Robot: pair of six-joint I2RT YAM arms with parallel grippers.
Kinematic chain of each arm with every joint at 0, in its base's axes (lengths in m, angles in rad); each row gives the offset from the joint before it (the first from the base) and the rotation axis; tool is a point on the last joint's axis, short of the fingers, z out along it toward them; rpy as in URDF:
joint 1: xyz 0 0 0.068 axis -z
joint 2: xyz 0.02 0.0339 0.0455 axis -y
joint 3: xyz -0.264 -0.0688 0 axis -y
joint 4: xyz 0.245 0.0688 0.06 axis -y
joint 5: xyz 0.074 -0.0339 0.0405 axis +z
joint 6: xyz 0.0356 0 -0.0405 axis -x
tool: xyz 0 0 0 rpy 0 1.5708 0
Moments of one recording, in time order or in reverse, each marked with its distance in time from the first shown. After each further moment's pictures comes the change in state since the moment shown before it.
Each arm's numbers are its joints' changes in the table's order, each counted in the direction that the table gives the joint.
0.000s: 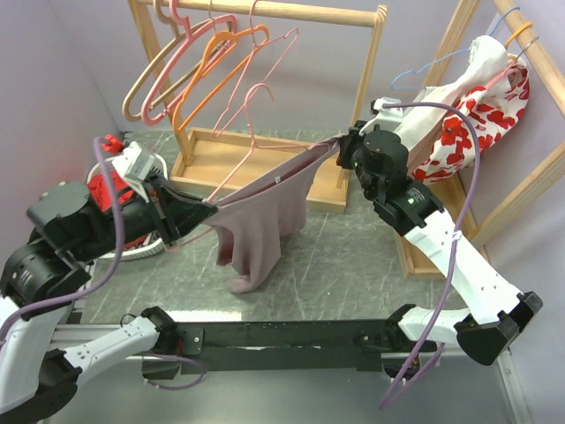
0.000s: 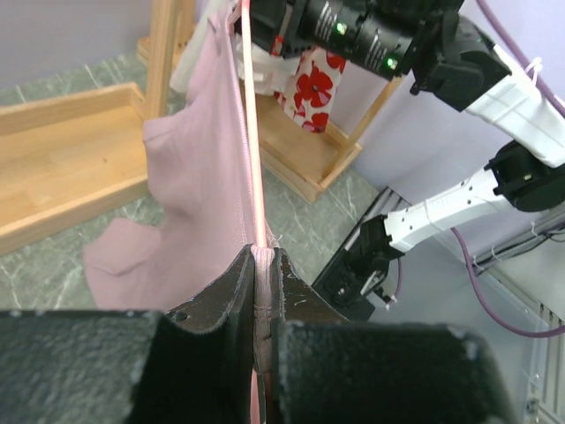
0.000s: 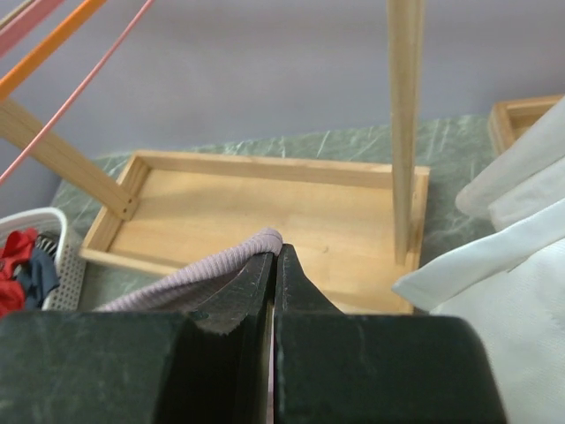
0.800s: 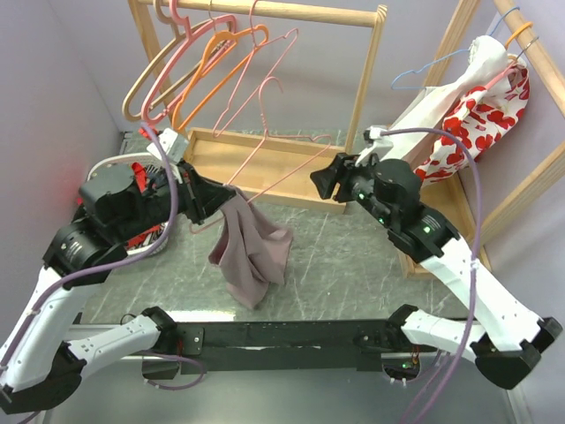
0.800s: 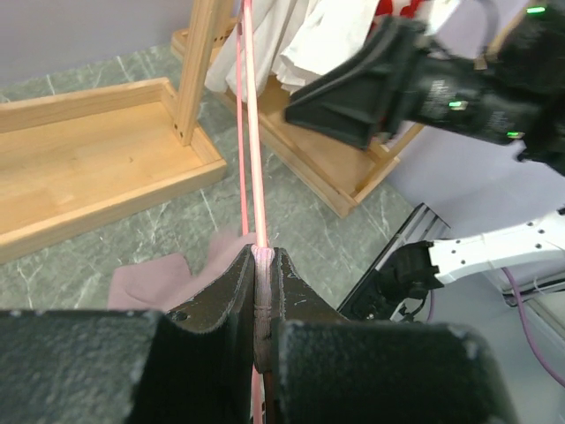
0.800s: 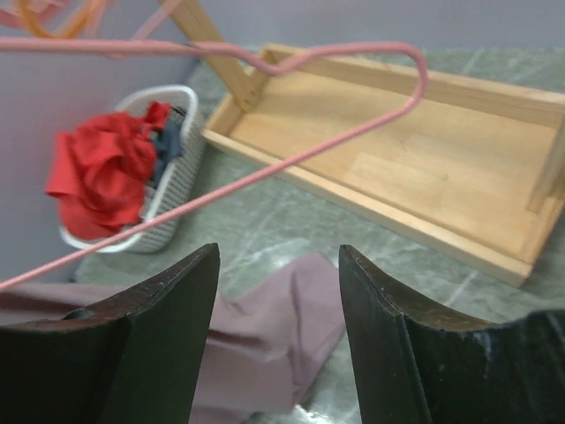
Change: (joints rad) left arm 0.000 -0.063 -0.113 0.150 0.084 -0.001; right arm -0.063 0.158 -0.158 -0.066 0.348 -0.093
